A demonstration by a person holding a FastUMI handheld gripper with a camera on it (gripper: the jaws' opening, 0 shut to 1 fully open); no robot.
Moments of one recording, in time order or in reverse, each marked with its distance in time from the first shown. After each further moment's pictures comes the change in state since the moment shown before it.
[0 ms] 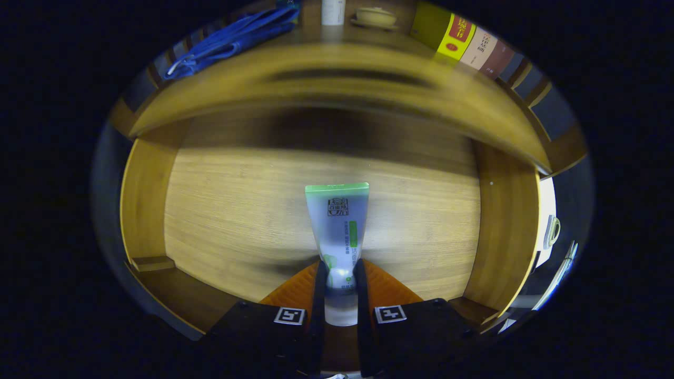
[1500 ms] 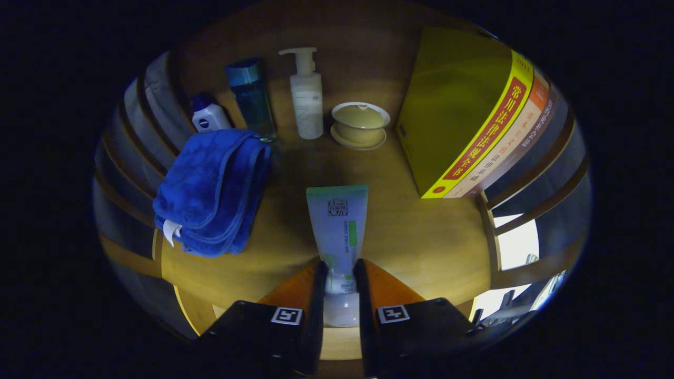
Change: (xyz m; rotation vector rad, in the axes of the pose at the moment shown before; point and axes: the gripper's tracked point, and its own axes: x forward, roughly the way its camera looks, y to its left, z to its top) arm -0.034 0.009 0.256 0.099 -0.225 -0.083
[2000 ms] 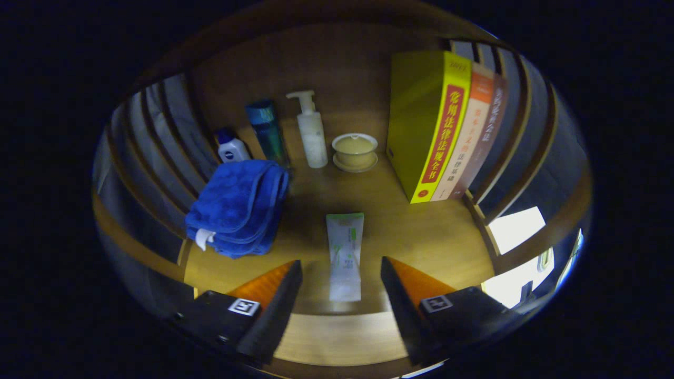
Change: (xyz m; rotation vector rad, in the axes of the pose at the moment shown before) arm -0.090 0.006 0.001 0.060 -0.315 0.075
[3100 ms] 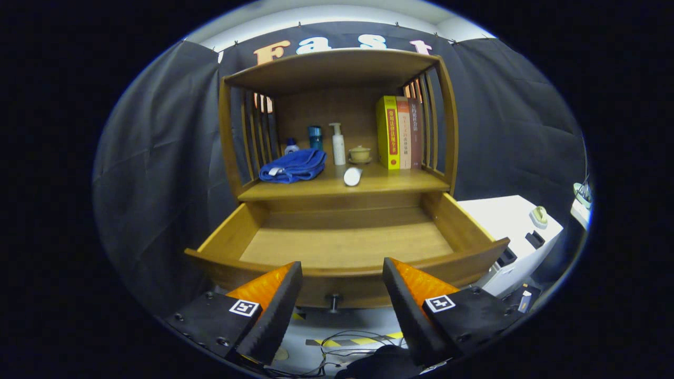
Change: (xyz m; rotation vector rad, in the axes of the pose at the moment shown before) arm -0.188 0.005 -0.251 -0.036 -0.366 0.083
